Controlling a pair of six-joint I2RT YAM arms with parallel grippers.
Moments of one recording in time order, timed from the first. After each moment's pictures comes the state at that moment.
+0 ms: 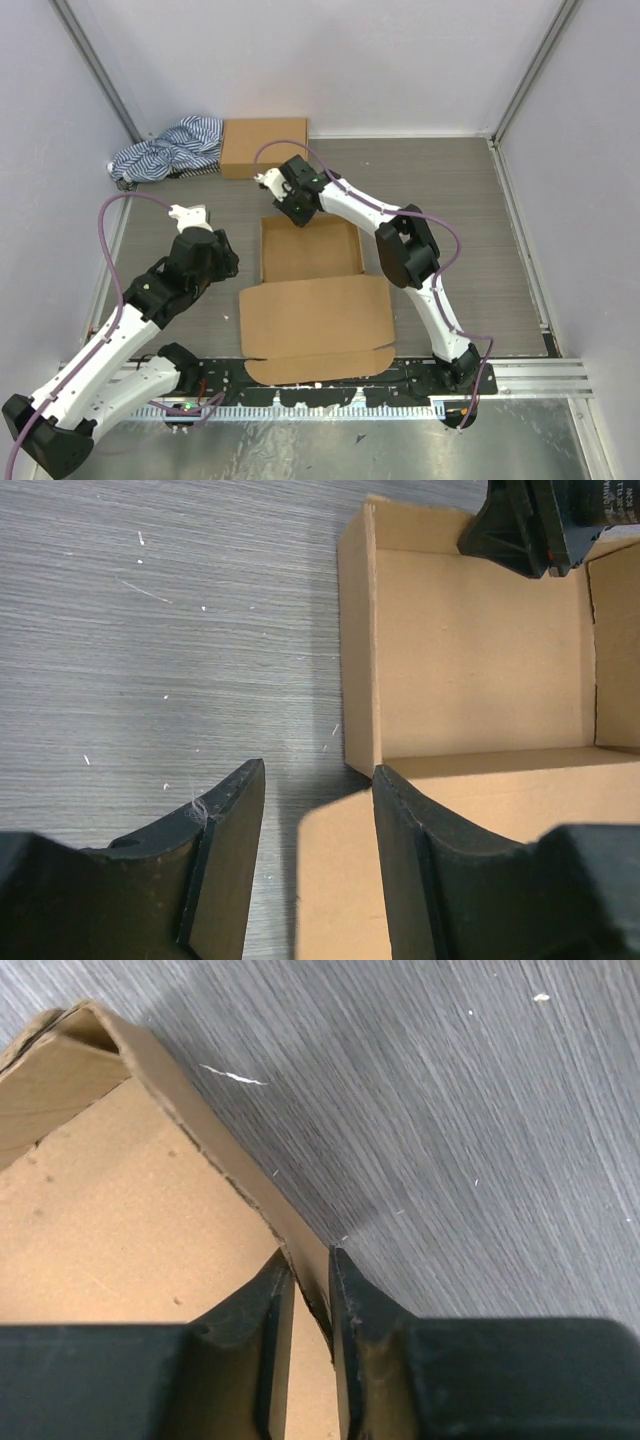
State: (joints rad) left arm -0.59 0.79 0.76 -0.64 -0.36 -0.58; right arm 0.70 2.33 2.00 -0.66 -0.09 -0.33
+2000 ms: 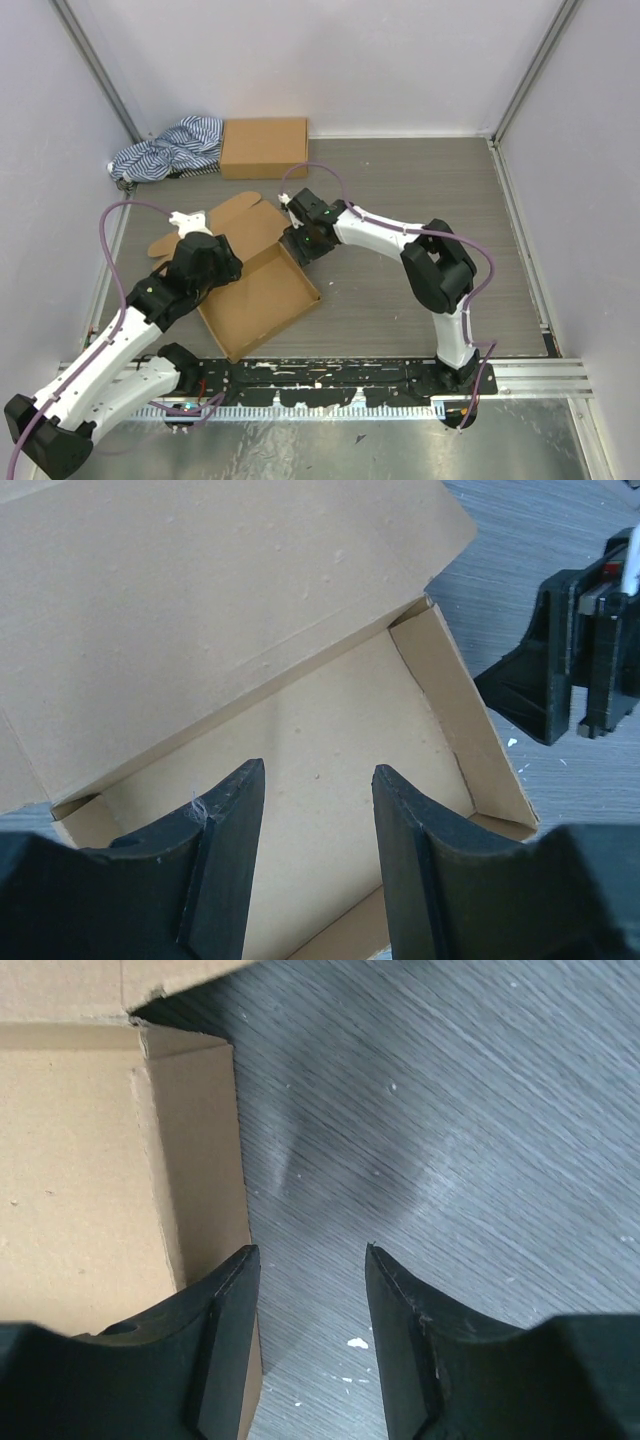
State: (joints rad) left arm -0.59 0.77 0.71 -0.61 -0.32 -0.66; right arm 0.80 2.00 1.50 -0.59 -0.04 0.21
